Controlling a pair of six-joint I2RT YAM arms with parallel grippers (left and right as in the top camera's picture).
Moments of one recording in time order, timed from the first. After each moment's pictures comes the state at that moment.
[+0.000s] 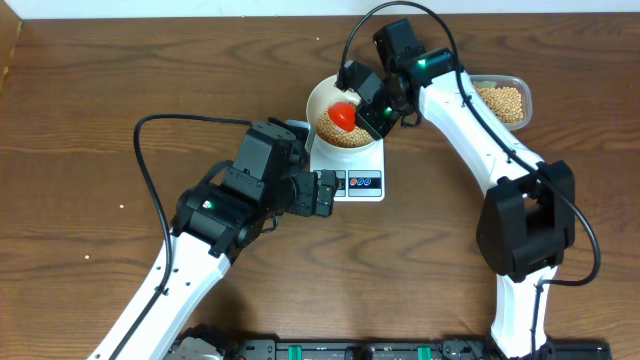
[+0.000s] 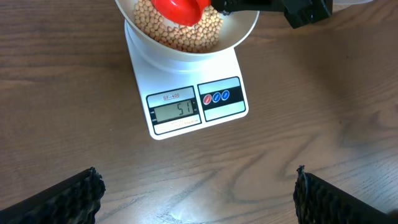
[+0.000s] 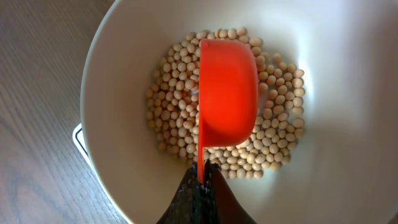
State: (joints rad) left arm -0.49 1.21 1.09 -0.80 0.13 -0.30; right arm 0.41 2.12 1.85 -0.96 -0.34 -0.45
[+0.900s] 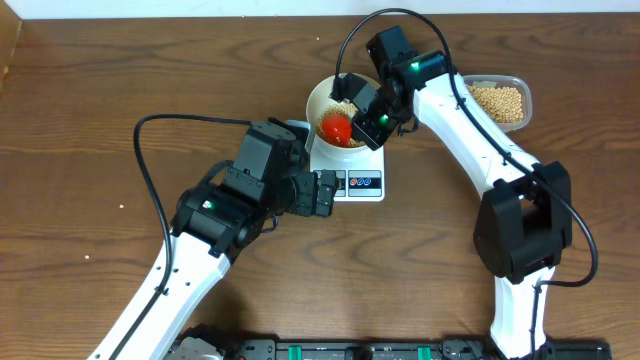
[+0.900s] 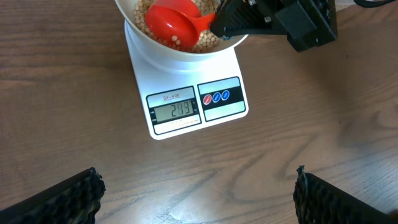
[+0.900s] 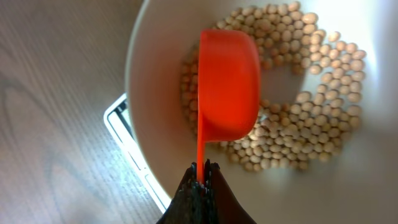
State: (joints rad) left arm -0.49 1.21 1.09 -0.80 0.13 -0.30; right arm 0.43 2.12 1.85 -1.05 -0.39 -0.45
